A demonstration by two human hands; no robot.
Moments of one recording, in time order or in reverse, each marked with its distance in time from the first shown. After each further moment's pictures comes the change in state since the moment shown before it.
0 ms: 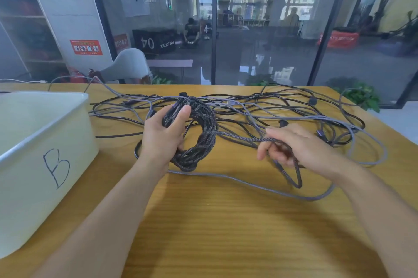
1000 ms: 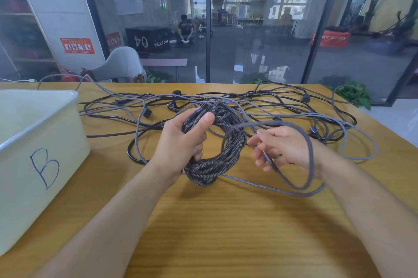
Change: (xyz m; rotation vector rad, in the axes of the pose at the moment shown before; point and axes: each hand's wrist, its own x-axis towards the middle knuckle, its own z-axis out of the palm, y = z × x) left_hand -0.033 0.019 0.031 -0.148 -0.310 -0.032; right_hand 0.017 0.024 0.008 0.207 0.125 0.267
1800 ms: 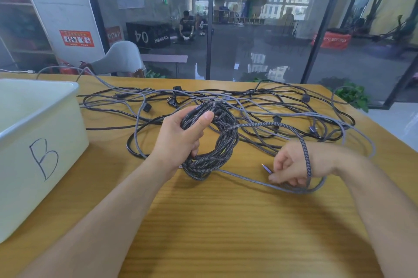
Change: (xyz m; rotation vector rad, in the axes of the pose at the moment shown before) left_hand 0.005 -0.010 -0.006 0.094 0.099 -0.033; right_hand -0.012 0.002 -0.034 -0.799 -0.360 0.116
